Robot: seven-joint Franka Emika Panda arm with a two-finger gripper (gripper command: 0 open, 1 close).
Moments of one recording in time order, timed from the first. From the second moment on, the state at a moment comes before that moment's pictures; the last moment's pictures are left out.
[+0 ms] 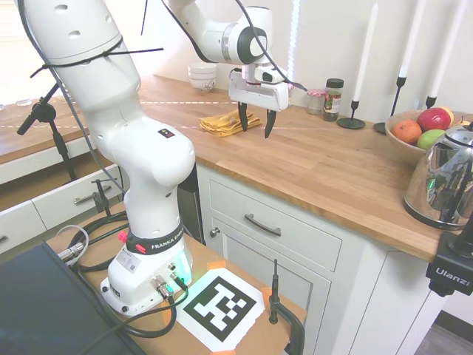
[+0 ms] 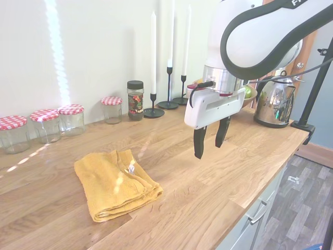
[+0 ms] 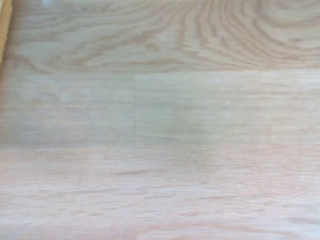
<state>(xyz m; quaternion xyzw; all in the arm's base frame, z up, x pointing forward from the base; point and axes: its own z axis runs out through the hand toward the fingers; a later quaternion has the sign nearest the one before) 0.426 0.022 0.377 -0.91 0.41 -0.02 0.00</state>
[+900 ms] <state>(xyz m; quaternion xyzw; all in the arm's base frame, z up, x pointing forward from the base) 0.483 0.109 0.388 -0.92 0.38 -0.03 0.00</state>
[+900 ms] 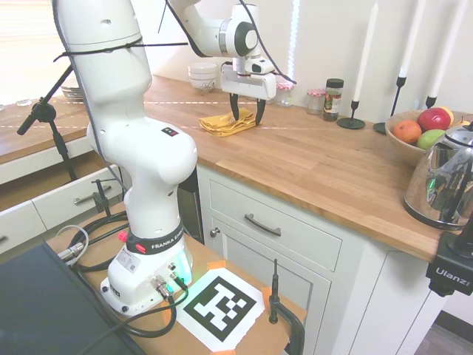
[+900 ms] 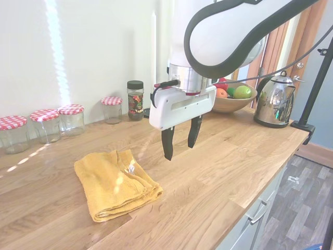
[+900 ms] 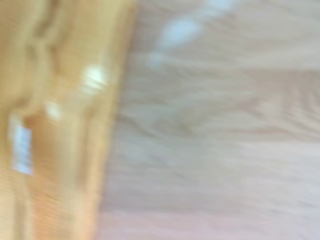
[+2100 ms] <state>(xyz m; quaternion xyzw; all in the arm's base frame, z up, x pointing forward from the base) 0.537 0.276 0.364 -0.94 0.33 -0.03 -0.05</state>
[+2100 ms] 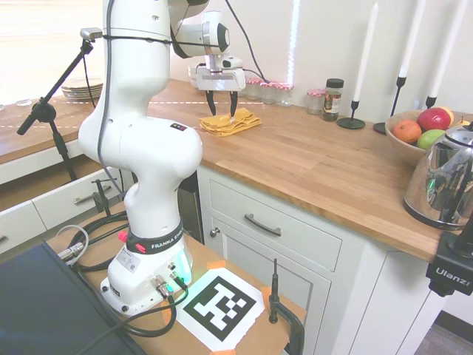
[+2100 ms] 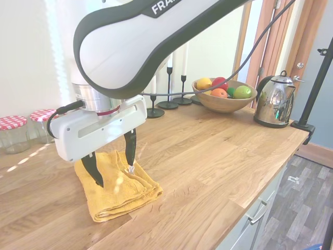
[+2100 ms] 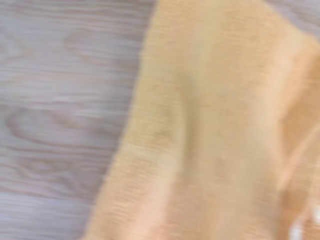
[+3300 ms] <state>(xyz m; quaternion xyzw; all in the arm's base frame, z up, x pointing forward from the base) 0.556 0.272 0.333 -0.94 0.34 -0.02 -0.07</state>
